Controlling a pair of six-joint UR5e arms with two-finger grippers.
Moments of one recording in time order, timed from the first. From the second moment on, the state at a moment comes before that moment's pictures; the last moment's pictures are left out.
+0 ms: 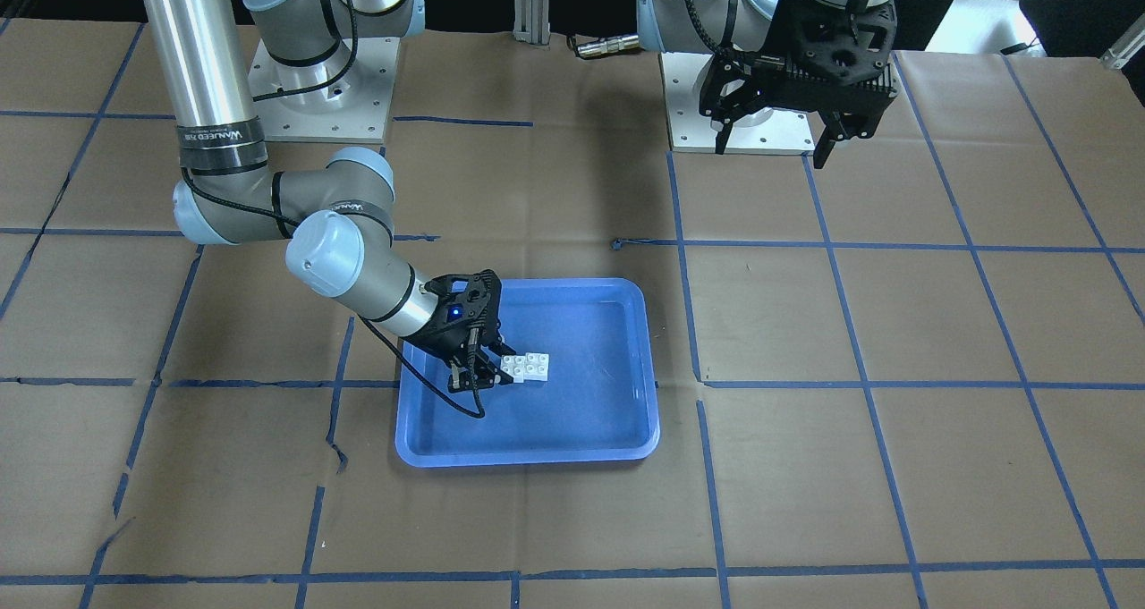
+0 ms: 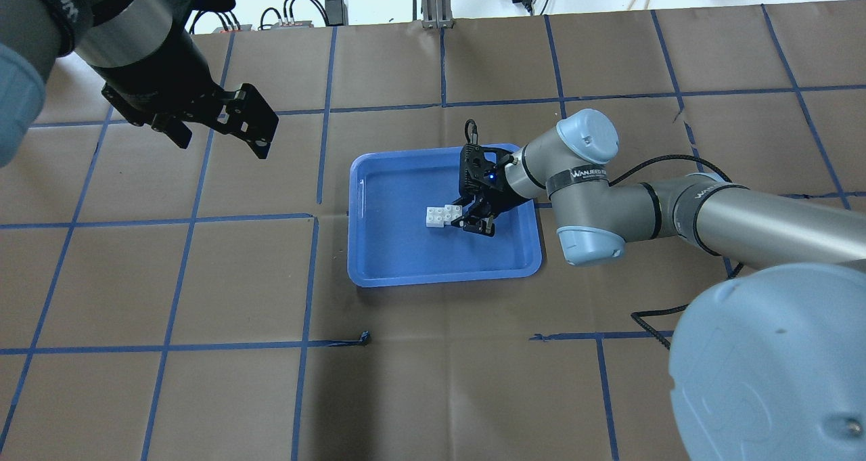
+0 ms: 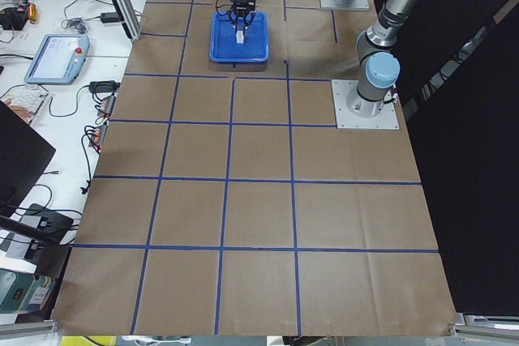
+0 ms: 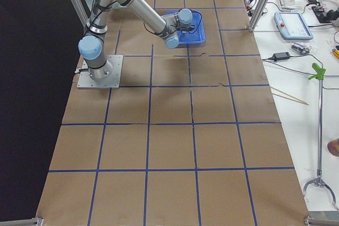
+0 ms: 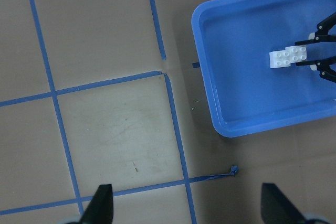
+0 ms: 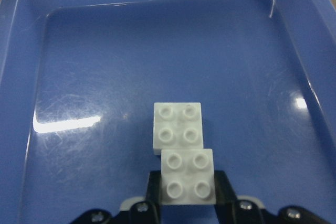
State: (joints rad) left arm -1.61 -1.49 -1.57 -1.60 1.59 0.15; right arm 1.69 -1.07 2.00 -2.65 -0.99 -1.34
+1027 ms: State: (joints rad) left arm -1.61 -1.49 -1.57 -1.60 1.59 0.15; right arm 1.69 -1.08 1.99 -2.65 -0.99 -1.31
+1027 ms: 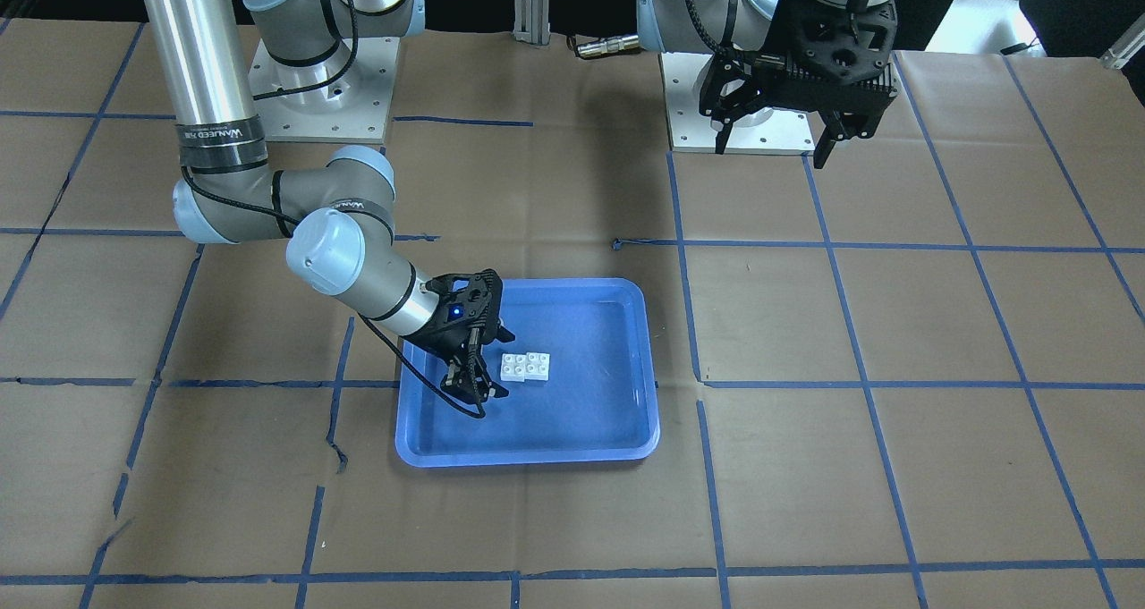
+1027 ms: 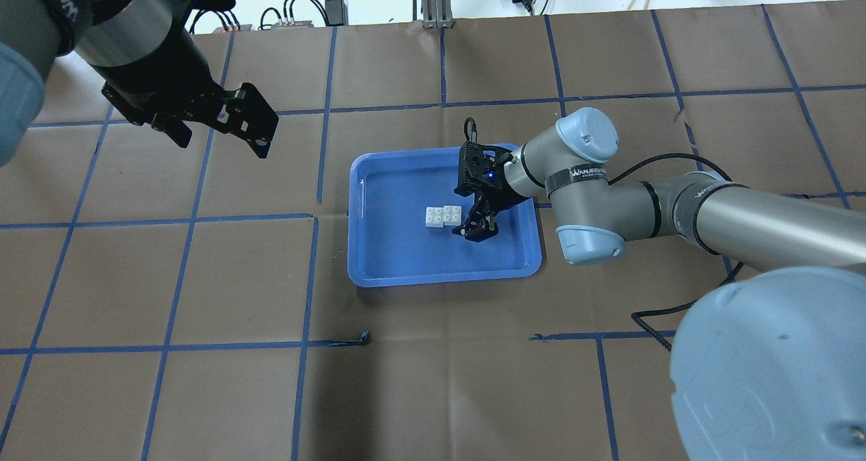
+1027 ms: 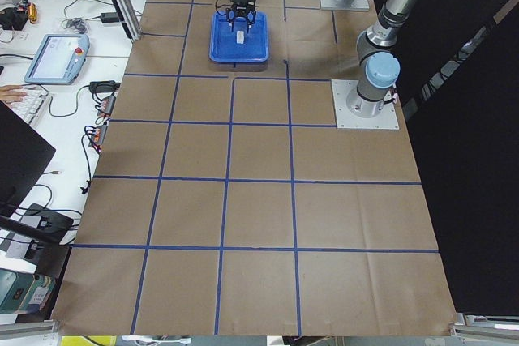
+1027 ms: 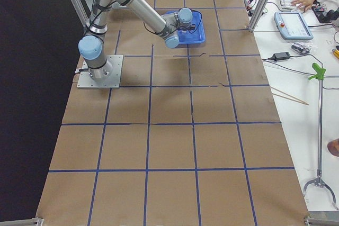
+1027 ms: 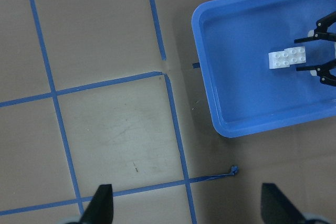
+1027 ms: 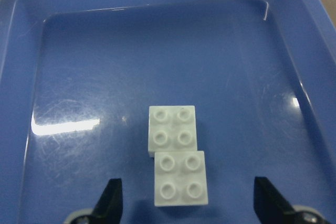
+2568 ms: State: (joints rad) left arm -1.60 -1.49 -1.57 -1.60 1.59 0.15; right arm 1.62 -1.58 1.71 -1.72 -1.55 -0.07
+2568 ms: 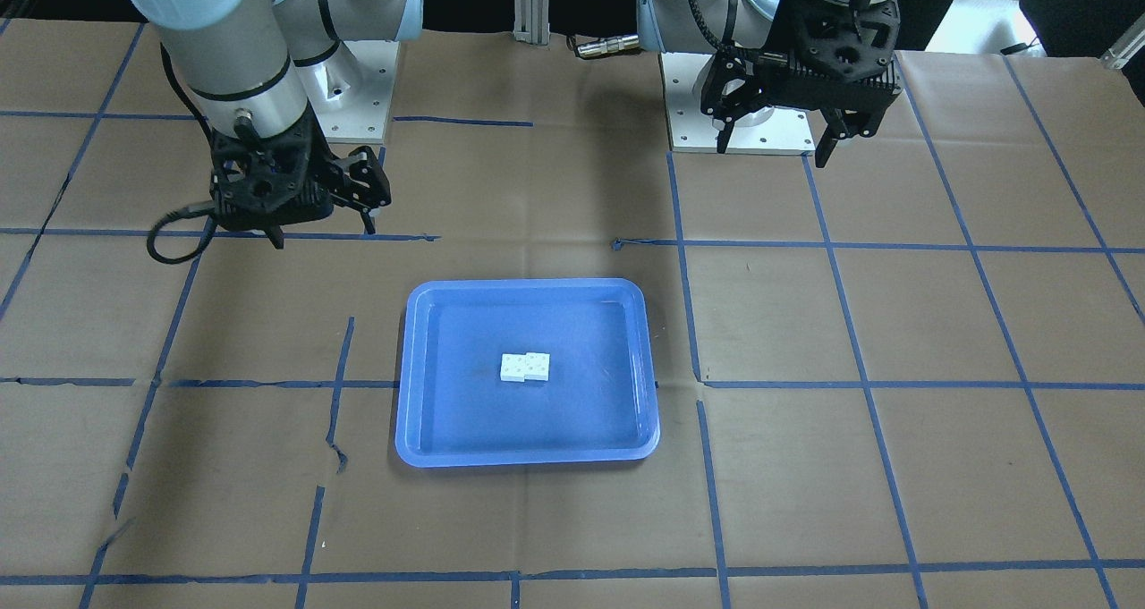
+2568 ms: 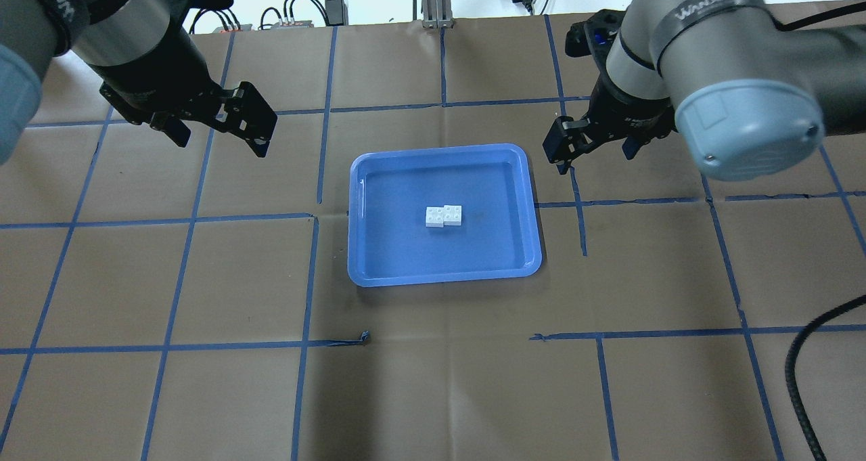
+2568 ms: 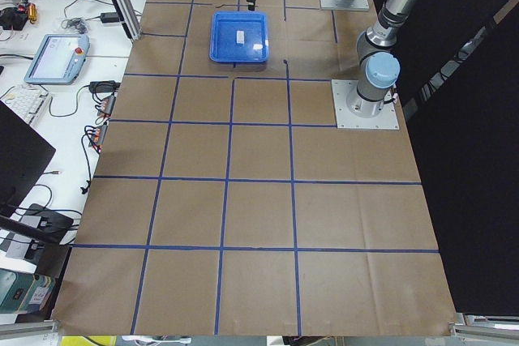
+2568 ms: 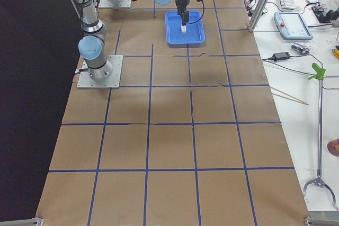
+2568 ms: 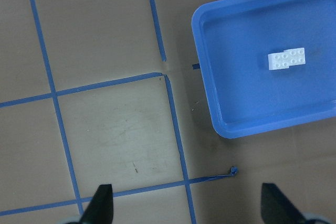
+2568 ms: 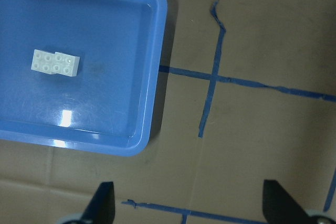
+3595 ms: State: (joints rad) left arm -1.60 -1.49 -1.57 -1.60 1.59 0.15; right arm 1.61 -1.61 1.56 -1.48 -1.56 0.07
